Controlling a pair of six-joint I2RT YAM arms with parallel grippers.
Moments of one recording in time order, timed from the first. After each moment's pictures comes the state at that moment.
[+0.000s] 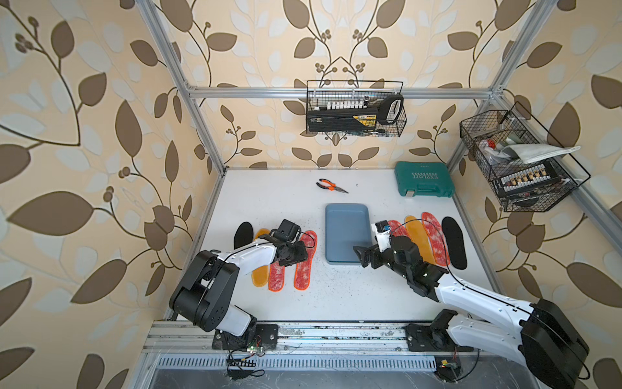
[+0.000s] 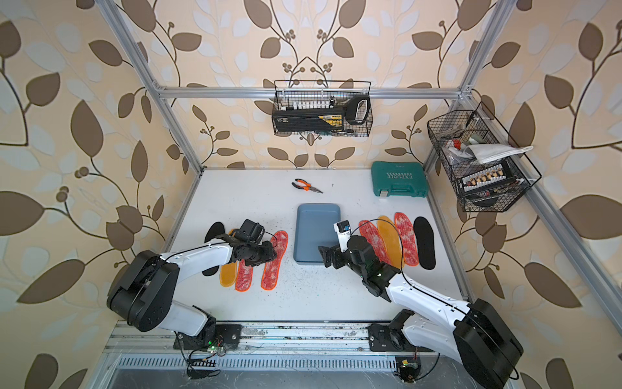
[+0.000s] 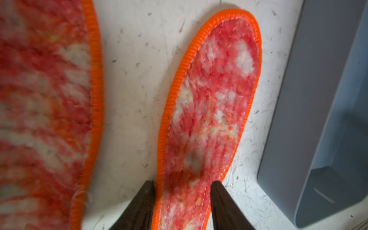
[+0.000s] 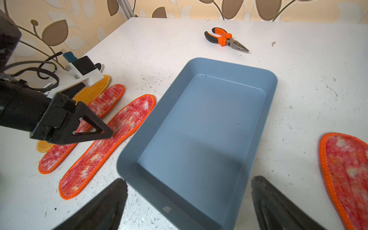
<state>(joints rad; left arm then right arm) -0.51 1.49 0.70 -0.35 0.16 -0.69 0.67 1.08 0.44 0.15 0.10 0.28</state>
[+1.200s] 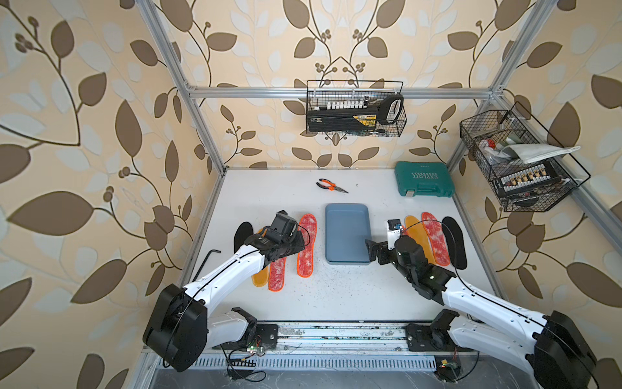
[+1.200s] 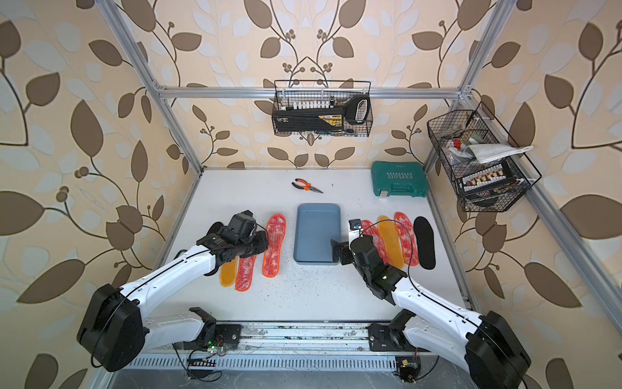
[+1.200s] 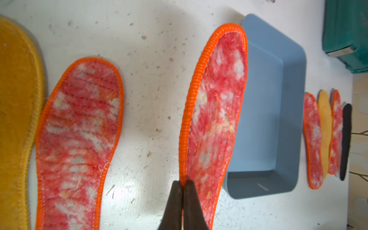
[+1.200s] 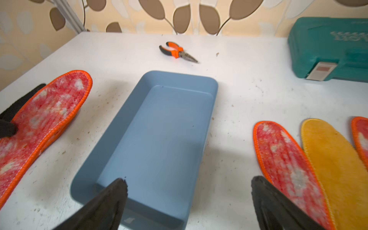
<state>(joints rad) -0.54 1.23 0.79 -0.46 0.04 -0.74 0.67 0.95 0.43 0.04 0.39 0.33</state>
